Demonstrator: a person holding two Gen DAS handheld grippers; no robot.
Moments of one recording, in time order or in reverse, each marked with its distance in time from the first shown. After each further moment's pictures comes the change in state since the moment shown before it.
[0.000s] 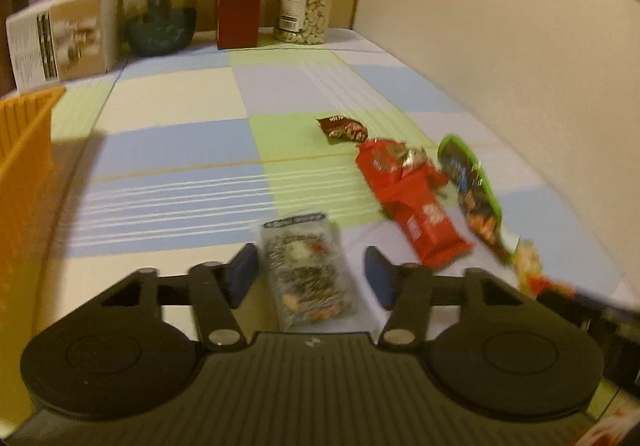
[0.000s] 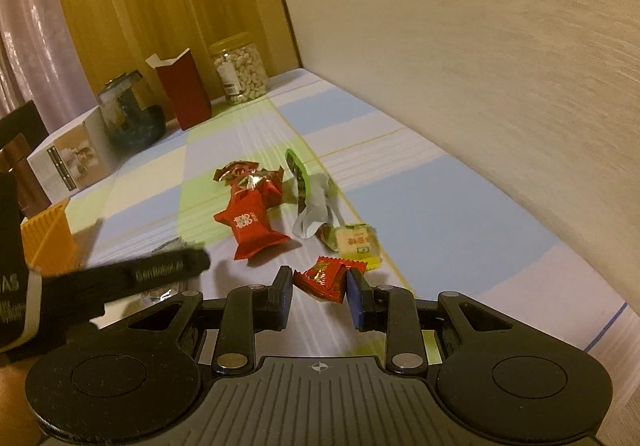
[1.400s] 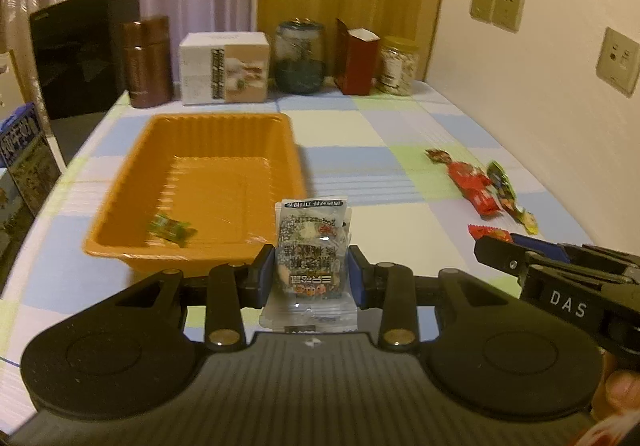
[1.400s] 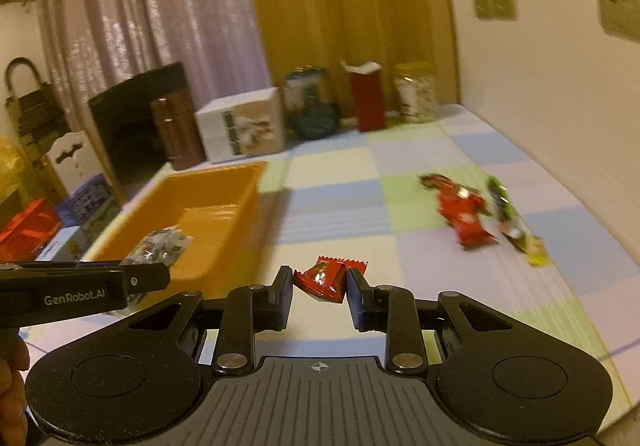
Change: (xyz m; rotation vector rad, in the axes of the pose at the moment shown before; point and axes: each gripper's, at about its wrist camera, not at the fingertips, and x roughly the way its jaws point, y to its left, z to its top) left arm -0.233 0.121 -0.045 -0.085 -0.084 0.137; right arm -0.097 0.145 -0.046 -0.257 -0.044 0.300
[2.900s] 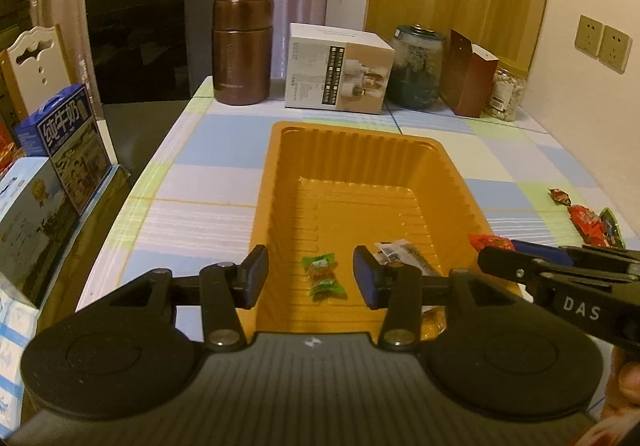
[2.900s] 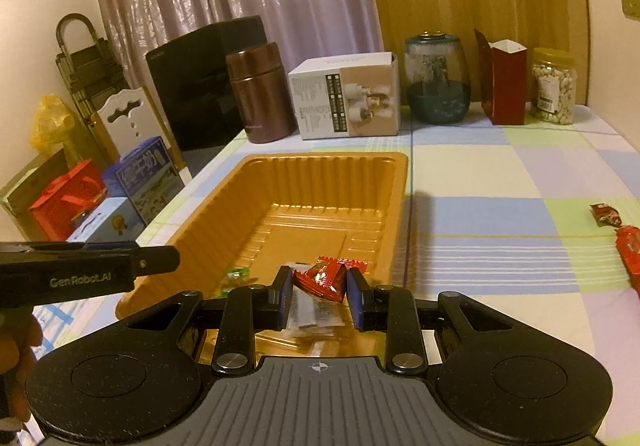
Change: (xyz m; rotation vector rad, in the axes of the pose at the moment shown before) left arm 0.062 0.149 0.033 -0.100 0.013 0.110; right arm 0.152 0.096 0.034 -0.097 0.106 0.189
